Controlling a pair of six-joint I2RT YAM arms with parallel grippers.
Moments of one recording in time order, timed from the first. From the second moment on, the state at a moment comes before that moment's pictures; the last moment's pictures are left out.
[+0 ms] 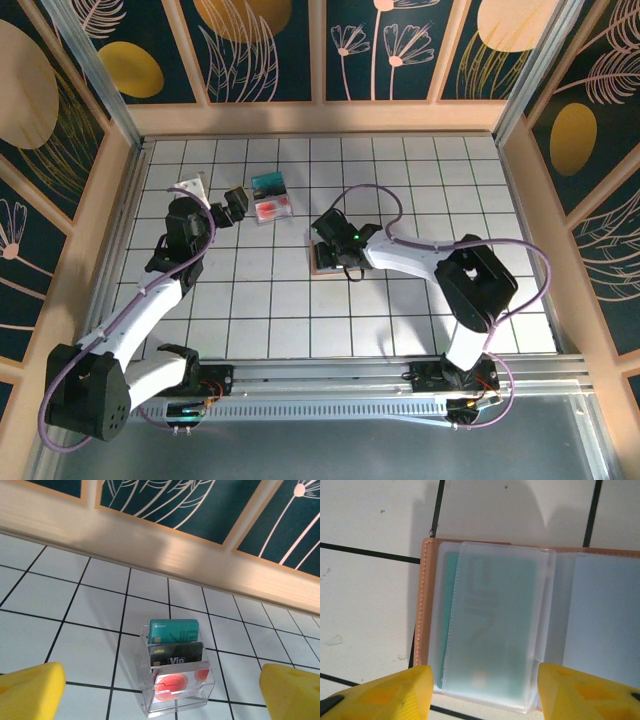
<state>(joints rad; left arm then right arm) -0.26 1.09 0.64 0.17 -0.13 -0.43 0.85 1.76 1.10 -0.44 0.14 0.60</state>
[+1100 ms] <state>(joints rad) -0.47 0.98 0.56 0.26 -0.34 -0.45 0.86 1.79 1.07 -0.41 0.04 0.46</state>
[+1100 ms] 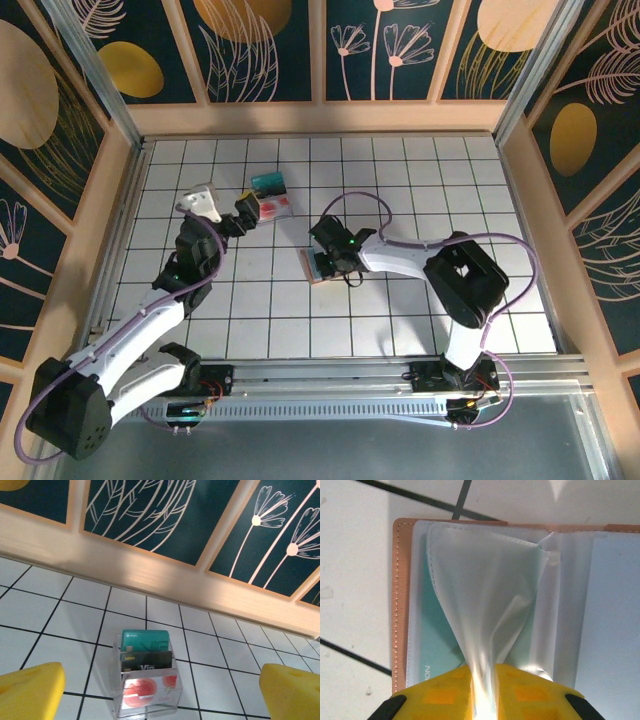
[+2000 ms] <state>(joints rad) -0.66 1.35 0.67 0.07 -0.36 -0.47 0.77 1.77 1.07 -0.40 0.00 0.55</state>
